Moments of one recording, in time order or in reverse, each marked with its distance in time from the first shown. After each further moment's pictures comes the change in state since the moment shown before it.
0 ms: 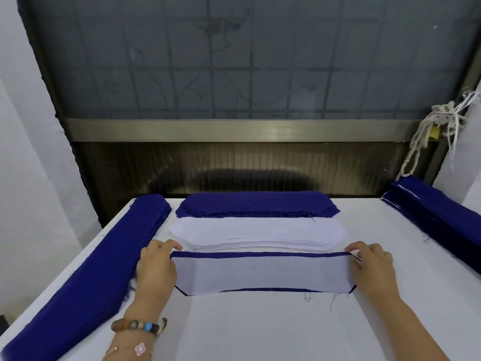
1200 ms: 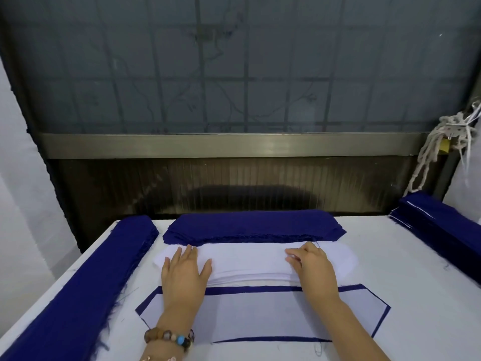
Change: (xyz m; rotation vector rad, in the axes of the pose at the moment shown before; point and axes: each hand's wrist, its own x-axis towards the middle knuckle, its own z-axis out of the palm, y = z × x) left_hand 0.042 0.067 0.049 0.084 -0.054 0.077; right_hand 0.038 -0.093 0.075 -0.025 -0.041 -0.324
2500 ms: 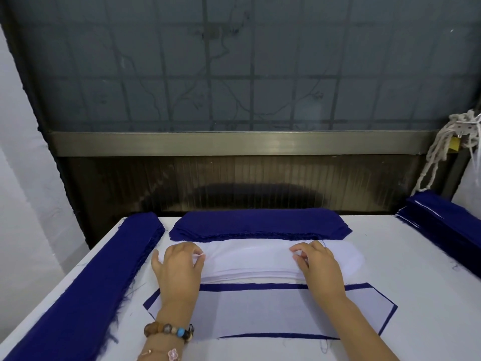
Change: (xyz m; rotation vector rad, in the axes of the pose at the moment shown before) left_hand 0.000 -0.008 -0.017 -0.143 0.238 -0.015; right_hand -0.003 -0.005 -0.006 0.039 0.001 0.019
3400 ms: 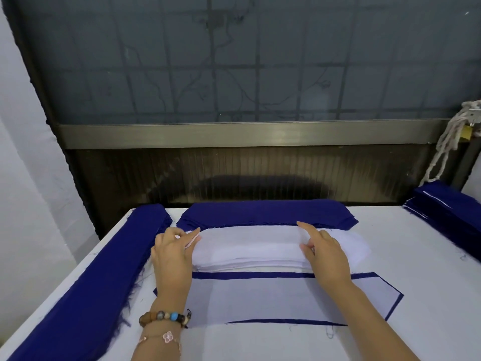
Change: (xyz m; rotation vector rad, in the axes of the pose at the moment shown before) left_hand 0.005 -0.018 -0.006 -0.106 0.225 -0.009; right_hand 0.003 -0.001 -0.002 0.015 -0.054 0.030
